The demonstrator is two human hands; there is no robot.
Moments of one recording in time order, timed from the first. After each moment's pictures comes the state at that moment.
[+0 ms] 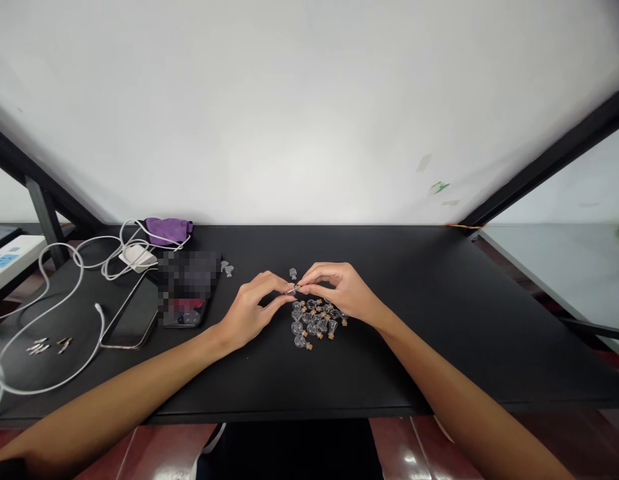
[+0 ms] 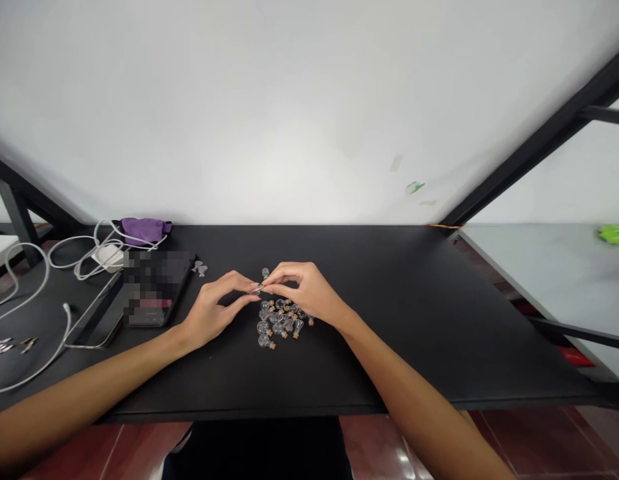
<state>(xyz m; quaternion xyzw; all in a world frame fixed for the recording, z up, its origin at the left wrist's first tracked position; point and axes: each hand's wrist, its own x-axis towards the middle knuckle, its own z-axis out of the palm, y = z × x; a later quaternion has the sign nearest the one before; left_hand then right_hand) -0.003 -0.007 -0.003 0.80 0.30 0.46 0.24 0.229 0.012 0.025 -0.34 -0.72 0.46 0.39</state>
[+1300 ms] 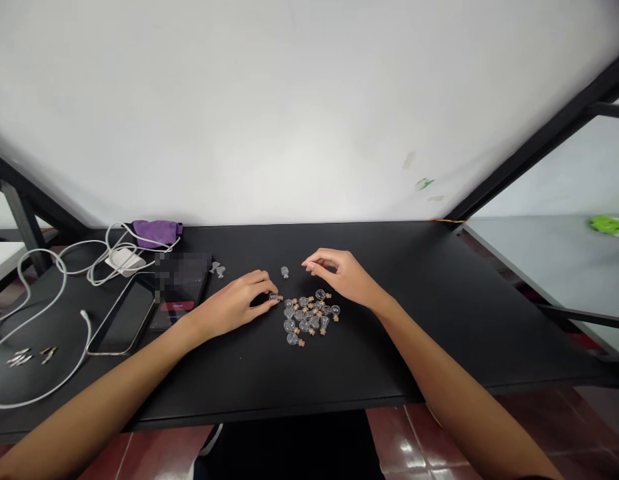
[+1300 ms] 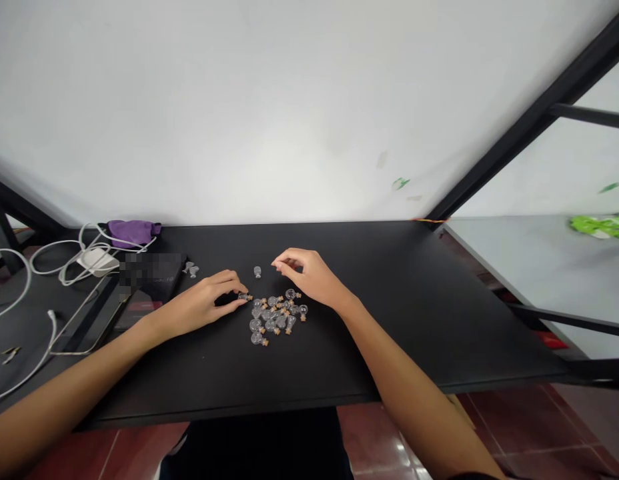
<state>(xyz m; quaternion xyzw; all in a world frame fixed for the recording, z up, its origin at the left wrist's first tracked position) -0.027 0.014 0.014 0.91 0.29 0.22 0.21 0.253 0.023 0.030 -0.43 -0.75 0.36 0.36</state>
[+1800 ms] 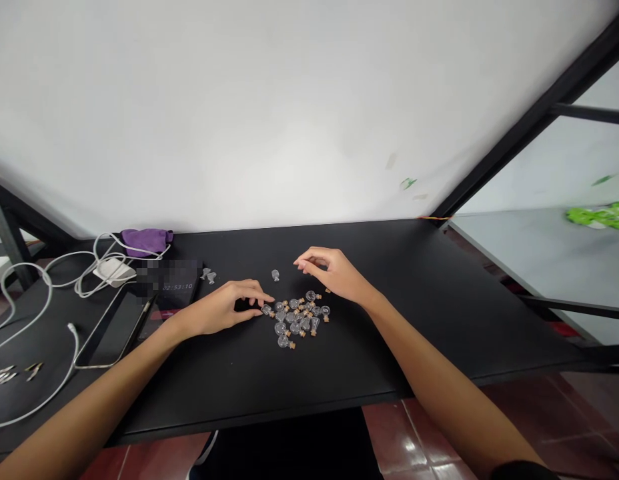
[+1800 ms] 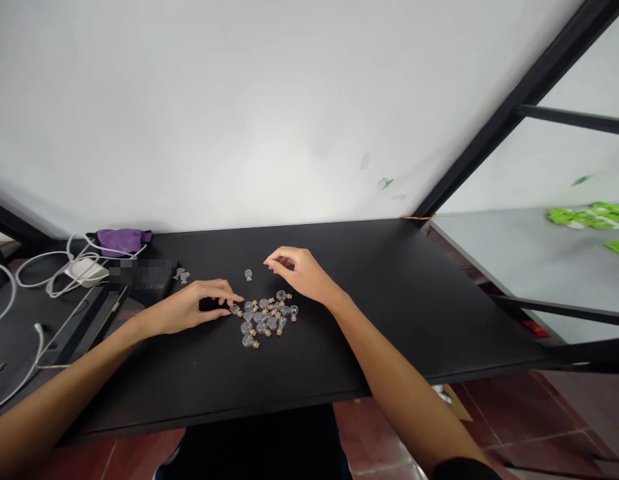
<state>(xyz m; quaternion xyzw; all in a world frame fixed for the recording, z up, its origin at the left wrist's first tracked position) -0.032 0.021 0.027 0.89 0.27 0.16 0.34 0.258 0.028 0.029 -0.42 -0.73 0.37 0.38</state>
